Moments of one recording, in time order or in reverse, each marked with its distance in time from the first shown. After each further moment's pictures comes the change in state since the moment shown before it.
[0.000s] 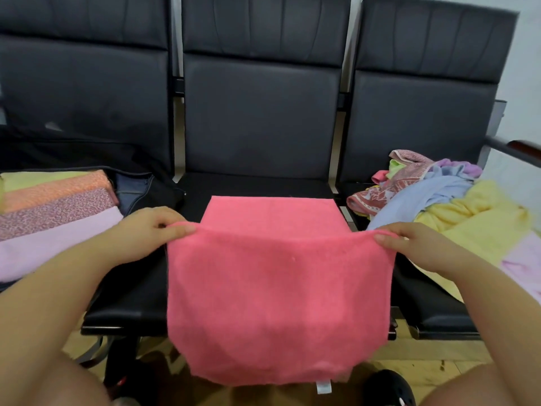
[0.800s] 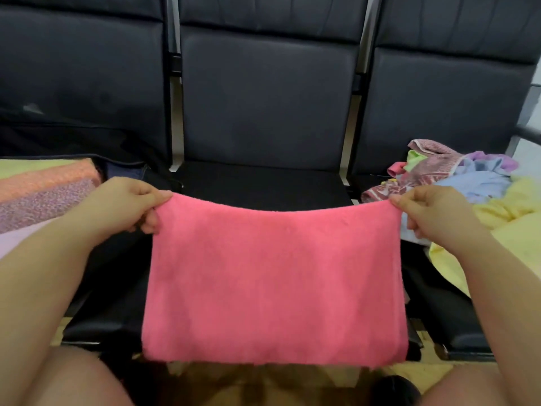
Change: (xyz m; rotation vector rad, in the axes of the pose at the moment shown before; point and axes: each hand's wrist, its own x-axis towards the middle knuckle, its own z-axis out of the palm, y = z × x) left_hand 0.046 -0.015 -0.010 -0.200 0.130 -0.251; right_hand 0.047 -0.029 0.000 0.019 0.305 0.006
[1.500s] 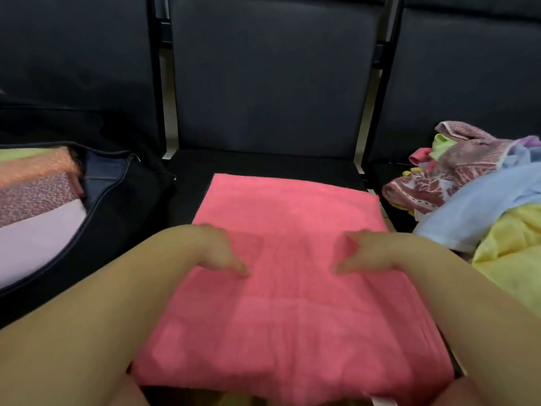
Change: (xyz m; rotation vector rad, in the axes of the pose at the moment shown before) left_hand 0.033 0.024 0.118 0.935 -0.670 -0.112; right_hand 0.037 -0.010 0.107 -0.598 -0.832 0.123
